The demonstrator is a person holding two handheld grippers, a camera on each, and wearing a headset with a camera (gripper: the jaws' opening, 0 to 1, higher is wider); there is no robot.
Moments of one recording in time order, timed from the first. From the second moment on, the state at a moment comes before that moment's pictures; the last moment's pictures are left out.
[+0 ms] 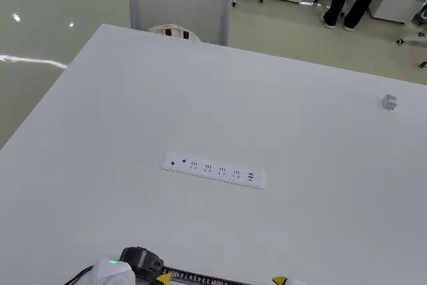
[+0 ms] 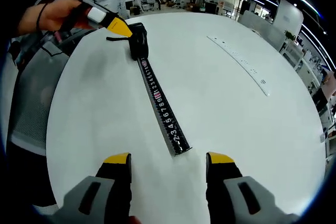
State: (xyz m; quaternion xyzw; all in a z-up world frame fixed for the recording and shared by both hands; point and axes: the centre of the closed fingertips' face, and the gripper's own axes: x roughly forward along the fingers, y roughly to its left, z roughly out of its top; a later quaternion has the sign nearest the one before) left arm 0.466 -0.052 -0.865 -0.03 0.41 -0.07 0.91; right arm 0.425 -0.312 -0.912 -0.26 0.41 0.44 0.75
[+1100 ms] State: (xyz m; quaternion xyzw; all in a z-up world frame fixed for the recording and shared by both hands) left arm 0.481 -0.048 -0.876 -0.03 0.42 -0.05 0.91; right arm 0.438 -0.309 -0.925 -0.34 0.41 0.53 0.66
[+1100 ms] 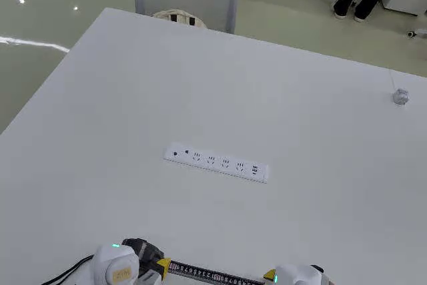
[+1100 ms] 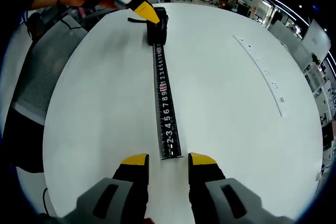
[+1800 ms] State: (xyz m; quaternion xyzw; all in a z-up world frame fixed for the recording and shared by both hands) left arm 0.482 -0.047 -0.882 -0.04 0.42 -0.05 0.91; right arm 0.440 -0.307 -0.930 -0.34 0.41 0.54 0.65
